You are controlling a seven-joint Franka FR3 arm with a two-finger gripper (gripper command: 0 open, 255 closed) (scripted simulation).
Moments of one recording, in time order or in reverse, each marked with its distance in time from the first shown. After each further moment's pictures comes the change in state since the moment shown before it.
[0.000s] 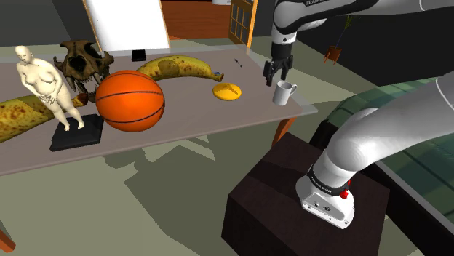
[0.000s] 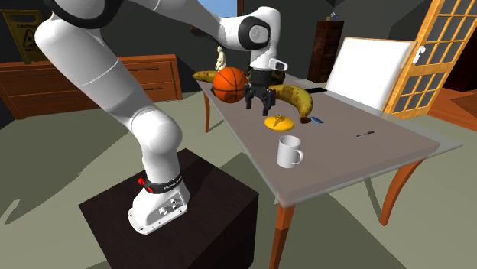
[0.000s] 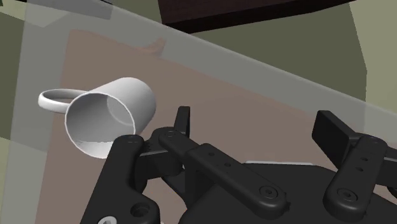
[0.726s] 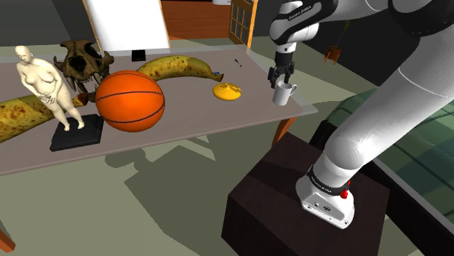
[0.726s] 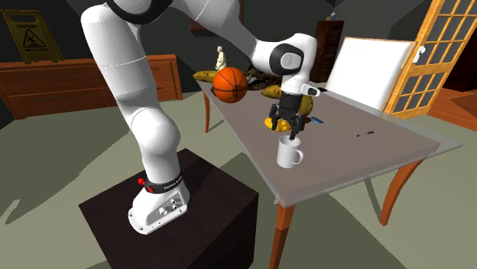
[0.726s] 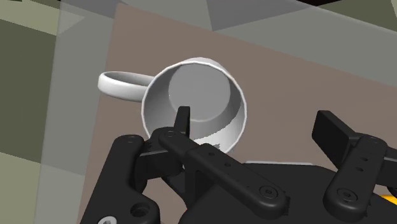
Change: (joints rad) arm -0.068 0.324 -0.152 0.133 0.010 0.159 -0.159
